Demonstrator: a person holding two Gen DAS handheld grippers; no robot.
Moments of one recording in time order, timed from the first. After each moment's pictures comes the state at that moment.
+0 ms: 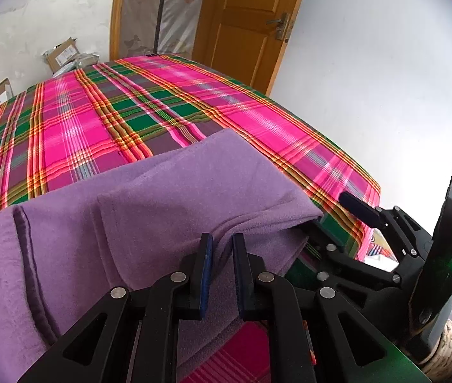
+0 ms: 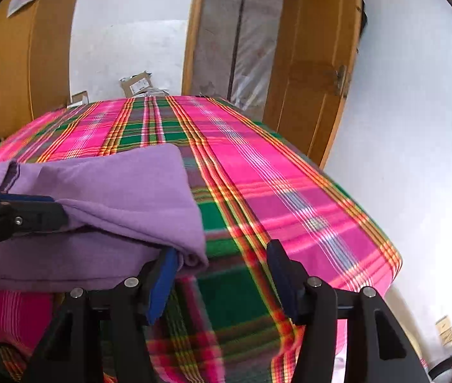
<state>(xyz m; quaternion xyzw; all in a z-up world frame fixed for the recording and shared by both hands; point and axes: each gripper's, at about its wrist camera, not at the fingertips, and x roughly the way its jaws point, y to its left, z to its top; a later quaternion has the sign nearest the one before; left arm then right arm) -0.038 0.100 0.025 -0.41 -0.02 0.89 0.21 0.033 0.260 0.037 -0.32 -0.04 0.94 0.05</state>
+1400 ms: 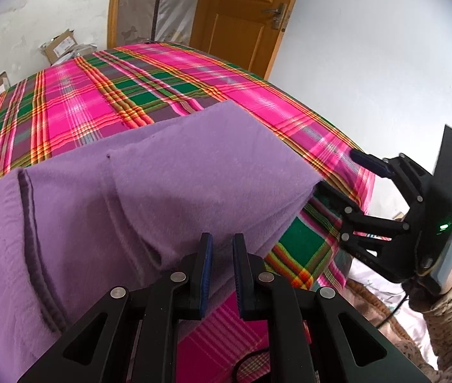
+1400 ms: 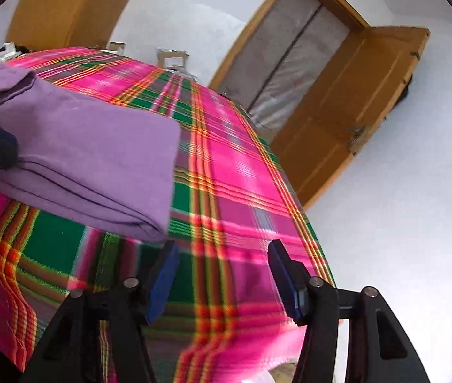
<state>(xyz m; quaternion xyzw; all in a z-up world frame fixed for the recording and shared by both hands) -0.008 0.089 0.012 -0.43 -0.02 0.88 0.21 0.043 0.262 0.036 -0.31 -0.25 0.92 0.03</state>
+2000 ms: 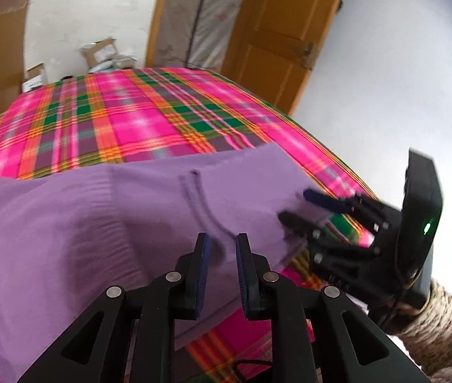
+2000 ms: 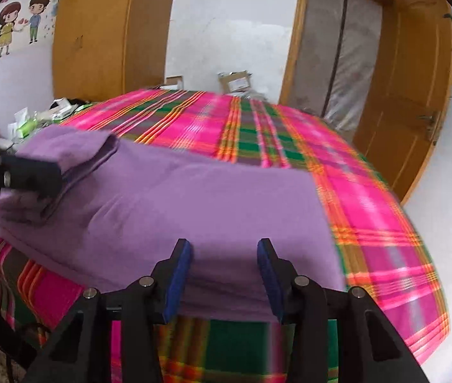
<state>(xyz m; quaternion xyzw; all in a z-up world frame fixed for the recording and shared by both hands) 0.034 0.014 0.043 -0.38 -0.08 0.91 0.16 0.026 0.187 0.041 -0.32 -0.13 0.93 -0.16</state>
